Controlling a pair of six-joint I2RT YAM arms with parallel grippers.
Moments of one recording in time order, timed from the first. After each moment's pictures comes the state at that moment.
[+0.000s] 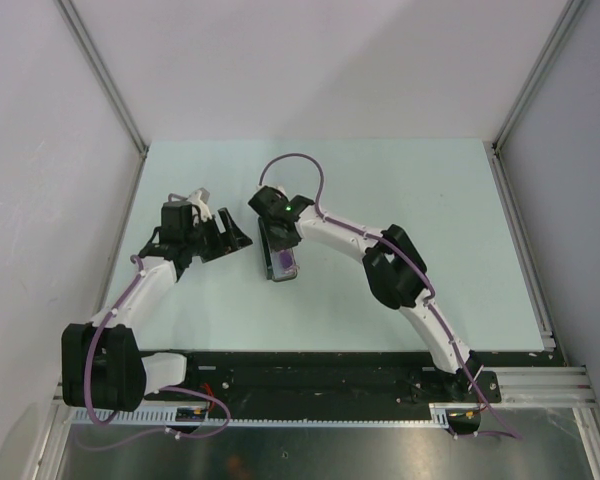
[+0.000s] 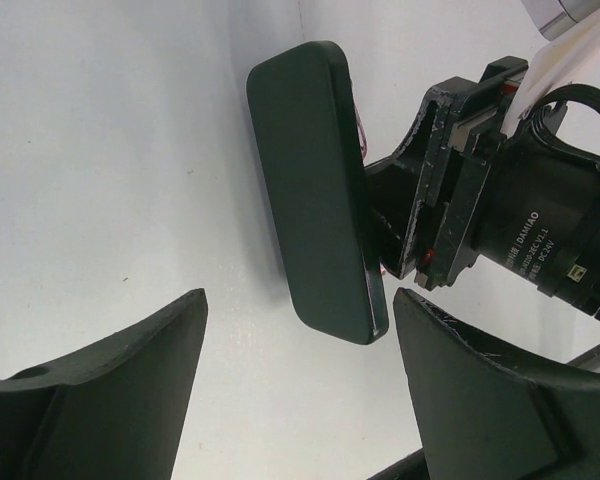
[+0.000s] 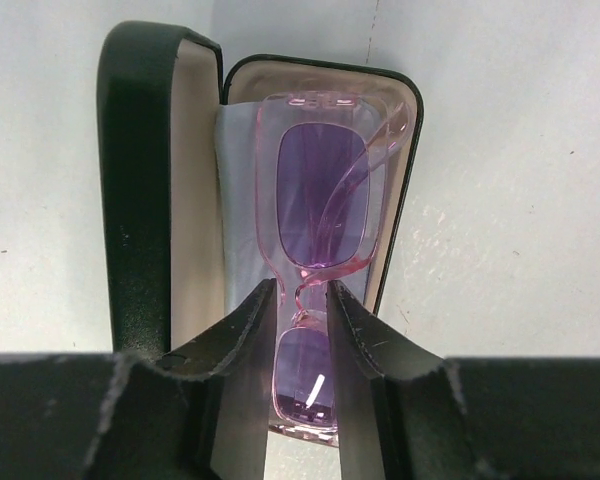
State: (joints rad) left arm -0.08 1.21 0.75 -0.27 0.39 -0.46; right arm 0.88 2.36 2.07 -0.77 0.20 0.49
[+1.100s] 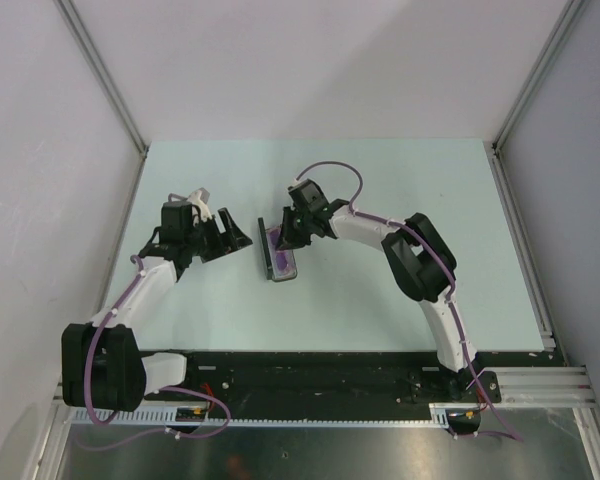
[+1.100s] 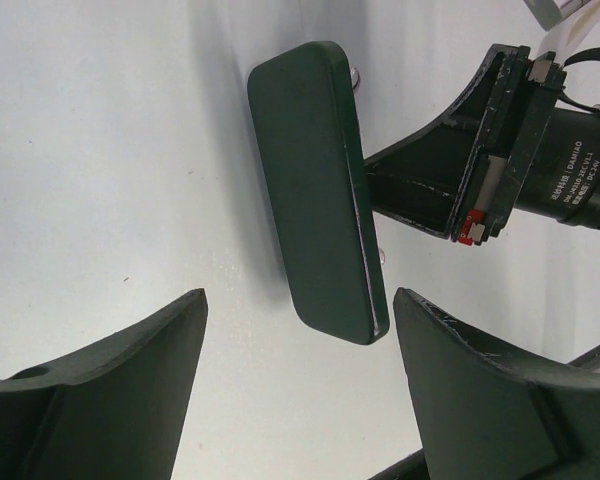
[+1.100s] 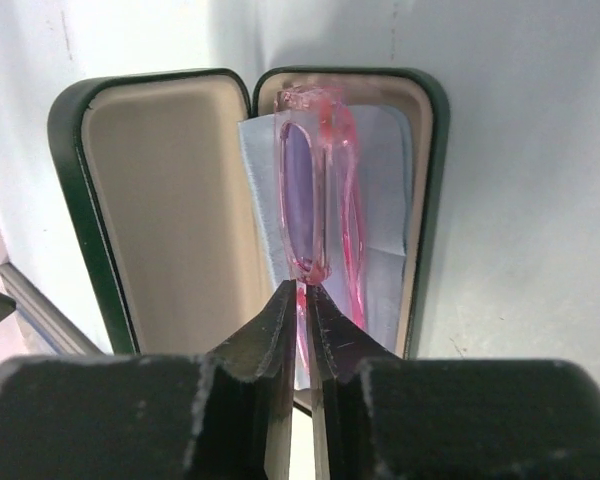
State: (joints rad) left arm -0.08 1.21 0.75 -0.27 0.39 -0.46; right arm 0.72 2.22 1.66 -0.30 -0.27 0.73
